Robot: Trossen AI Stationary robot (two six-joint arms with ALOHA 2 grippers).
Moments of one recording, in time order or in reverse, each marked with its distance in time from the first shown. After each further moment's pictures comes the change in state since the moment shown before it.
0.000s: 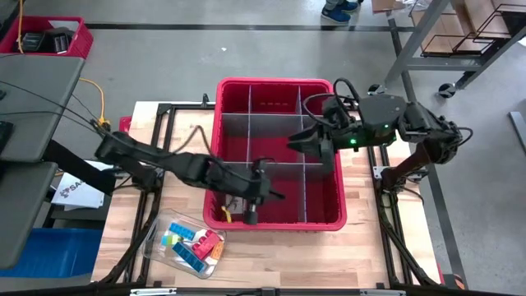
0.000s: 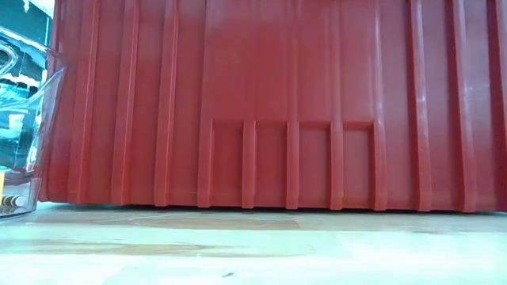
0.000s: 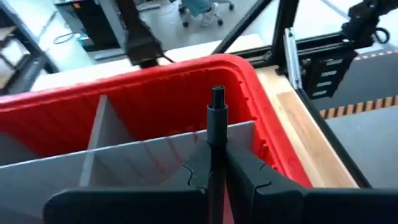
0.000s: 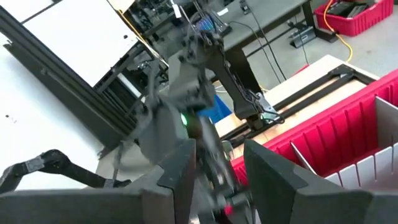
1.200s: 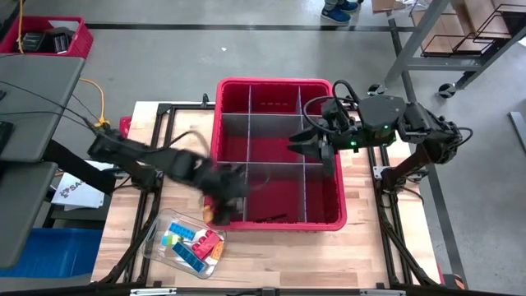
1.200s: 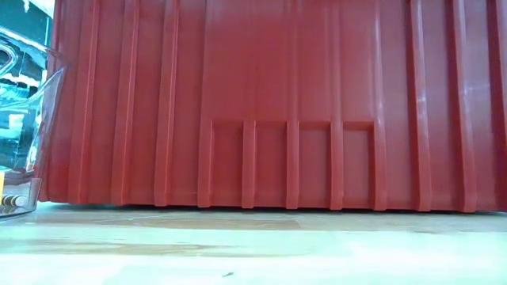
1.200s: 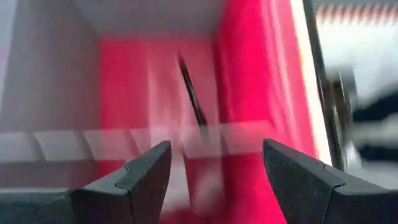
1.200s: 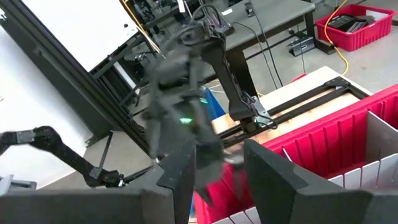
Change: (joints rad) left arm -0.025 -0.074 0.023 -0.590 0.131 -0.294; right arm -0.001 0.000 0.000 -0.004 -0.003 -0.106
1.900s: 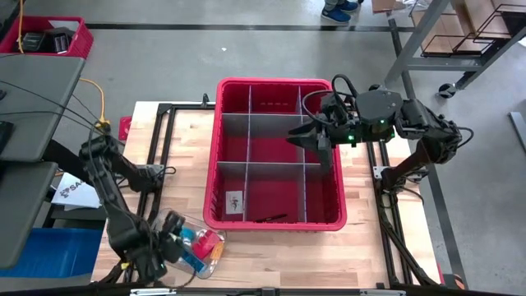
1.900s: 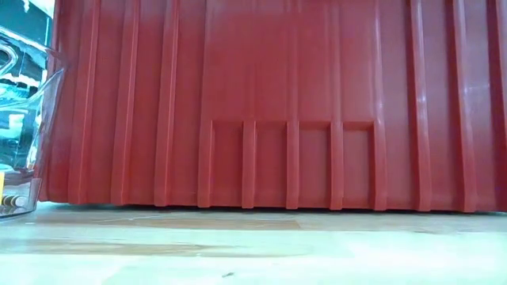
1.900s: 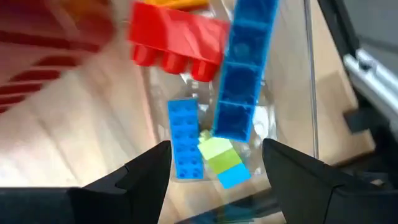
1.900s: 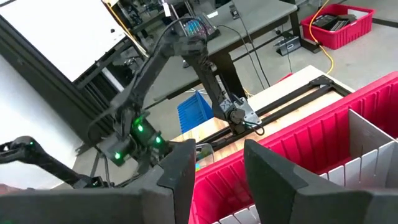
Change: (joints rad) left arm -0.755 -0.025 -0.289 -0.243 -0.129 -0.319; right arm -0.041 0.000 0.000 -0.016 0.007 0.019
